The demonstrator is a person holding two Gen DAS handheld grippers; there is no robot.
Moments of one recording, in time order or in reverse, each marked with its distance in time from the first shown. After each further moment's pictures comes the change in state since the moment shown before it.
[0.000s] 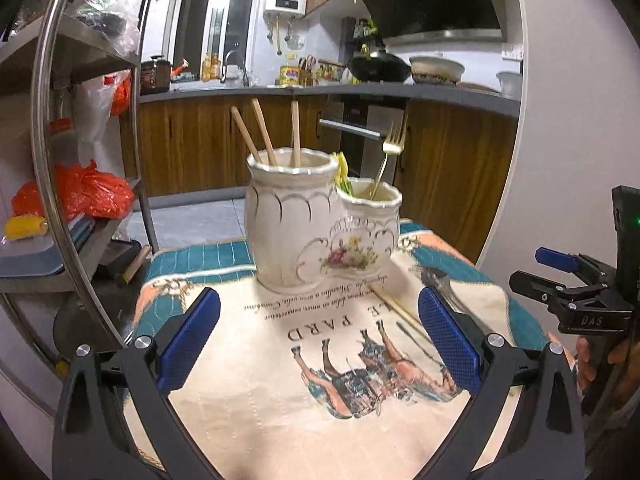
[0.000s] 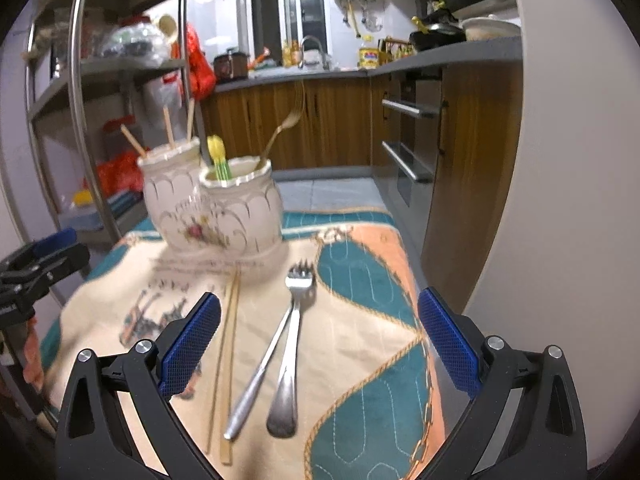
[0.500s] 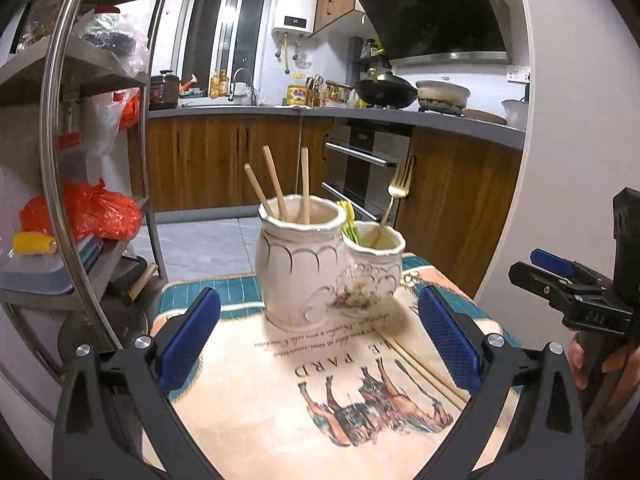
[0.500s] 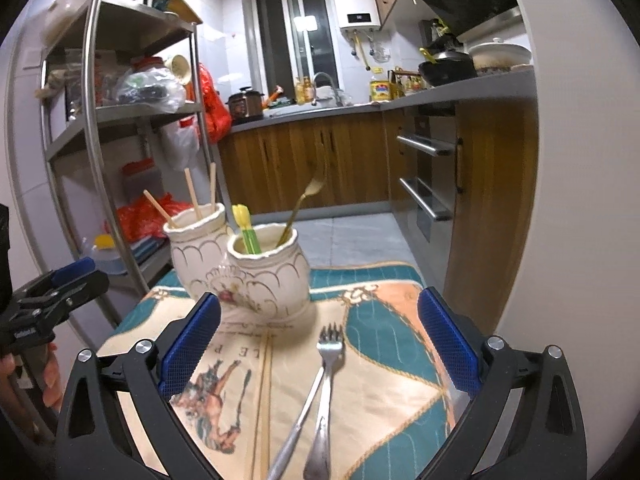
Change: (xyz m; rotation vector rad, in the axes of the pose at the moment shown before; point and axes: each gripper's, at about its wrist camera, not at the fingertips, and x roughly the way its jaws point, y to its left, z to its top) left arm -0.017 0.004 0.030 -0.025 -0.071 0.015; right arm -0.016 0.003 0.036 0.049 -0.142 0.083
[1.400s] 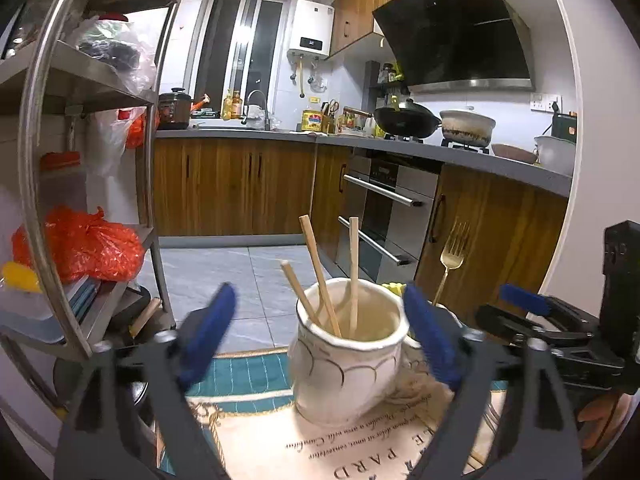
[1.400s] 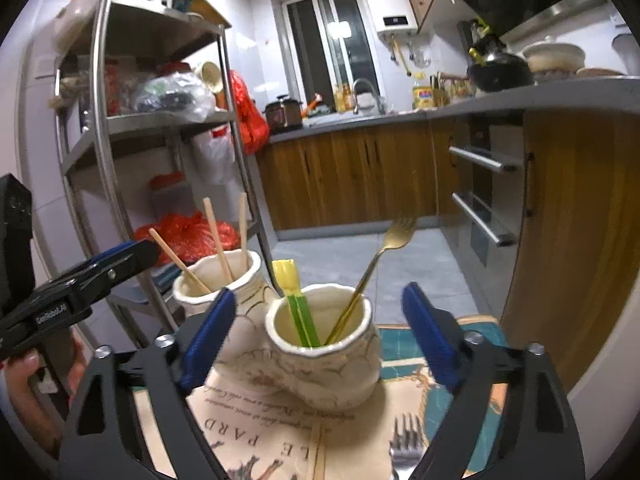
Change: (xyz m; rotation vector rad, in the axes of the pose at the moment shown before) left arm 0.058 0.038 0.056 -0.032 -0.104 0.041; right arm 0.085 0.037 0.045 -0.015 -0.052 0.161
